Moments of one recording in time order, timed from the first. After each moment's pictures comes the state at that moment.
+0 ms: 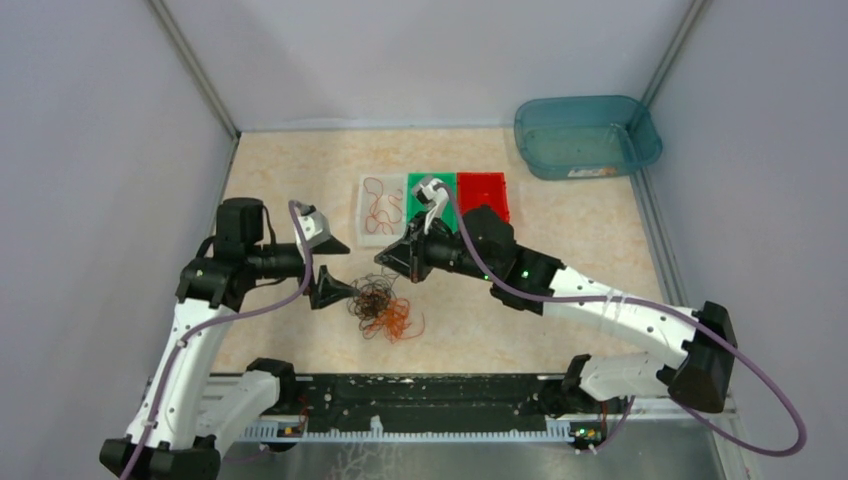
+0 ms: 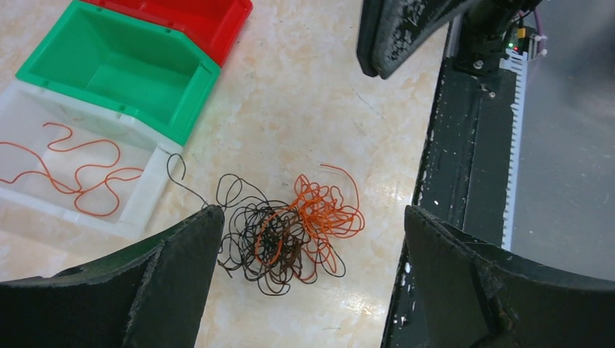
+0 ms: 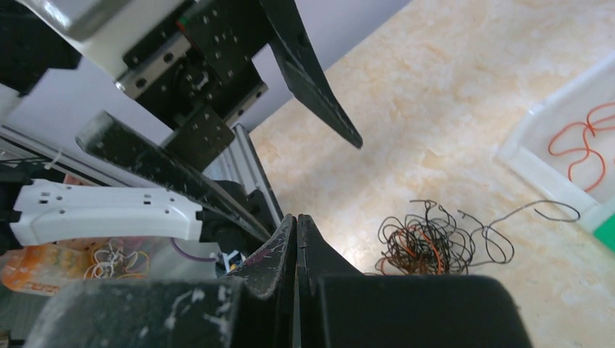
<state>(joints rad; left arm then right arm) -0.19 0.88 1.01 -0.84 0.97 0.57 1.04 1.19 1.01 0.04 -0.16 0.47</state>
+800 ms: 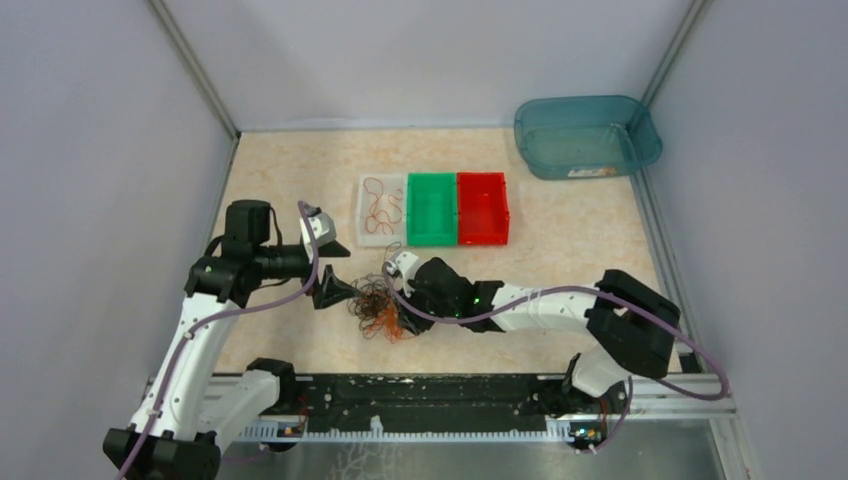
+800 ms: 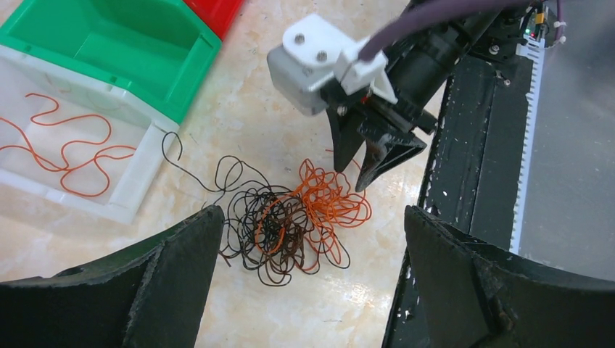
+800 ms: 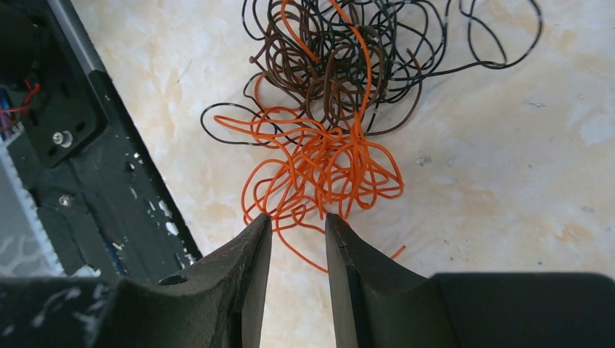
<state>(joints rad) -0.19 0.89 0.95 -0.82 0.96 0.58 1.10 1.48 0.77 0.06 -0.10 0.26</state>
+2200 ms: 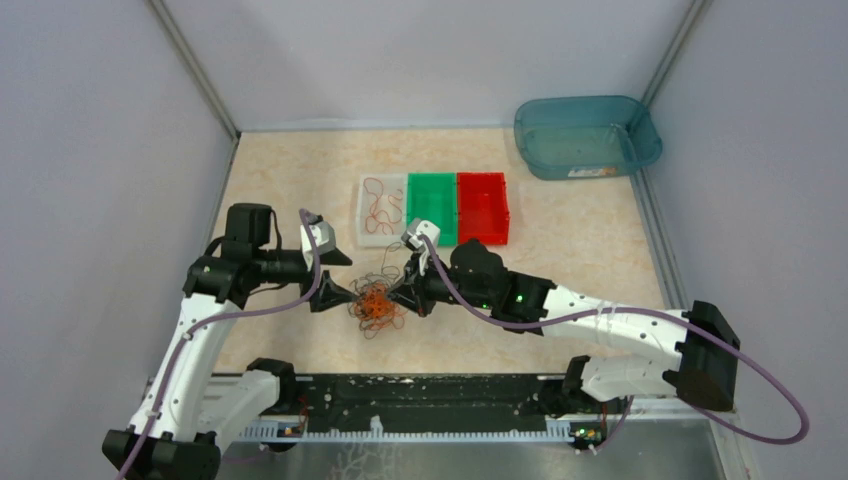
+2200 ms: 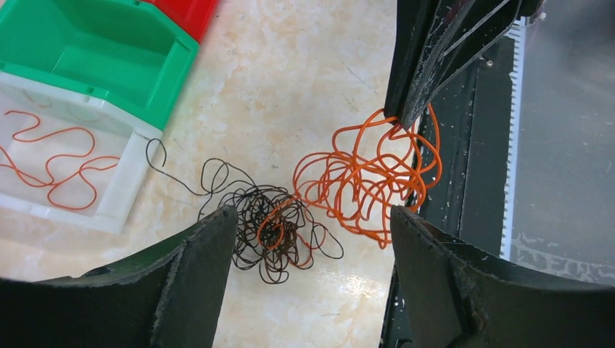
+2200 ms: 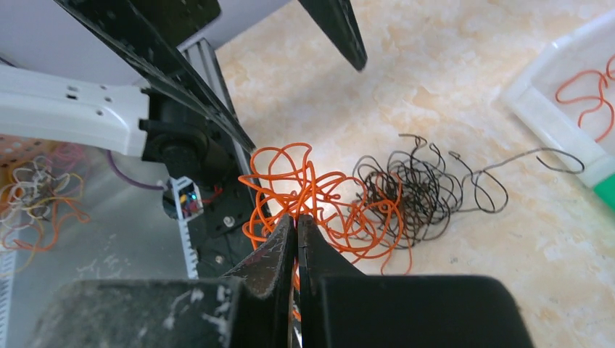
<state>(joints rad) -0.19 0.89 0.96 -0.90 0.99 0.69 1.13 1.16 0.82 0.08 -0.14 0.30</state>
